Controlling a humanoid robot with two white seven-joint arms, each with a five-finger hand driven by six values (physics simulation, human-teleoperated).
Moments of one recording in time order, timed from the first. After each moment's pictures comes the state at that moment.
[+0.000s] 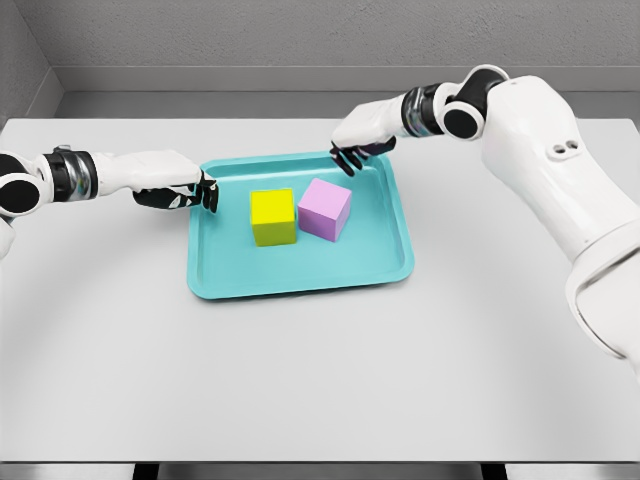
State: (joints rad) left arm -0.84 0.62 -0.74 -1.05 -0.33 -0.61 -0.61; right arm -1.19 -0.17 0.94 -0.66 0.69 -0.59 0.61
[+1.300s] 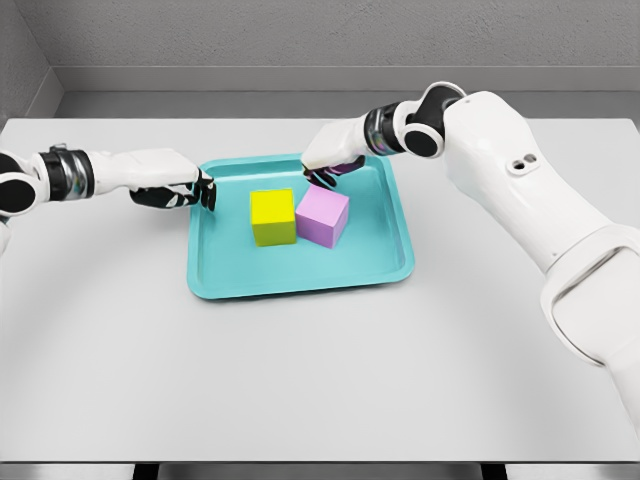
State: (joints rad) left arm -0.83 0.63 -0.74 -1.06 -0.33 -0.61 -0.61; right arm -1.17 -0.12 1.00 -0.72 0.73 -0.57 0.61
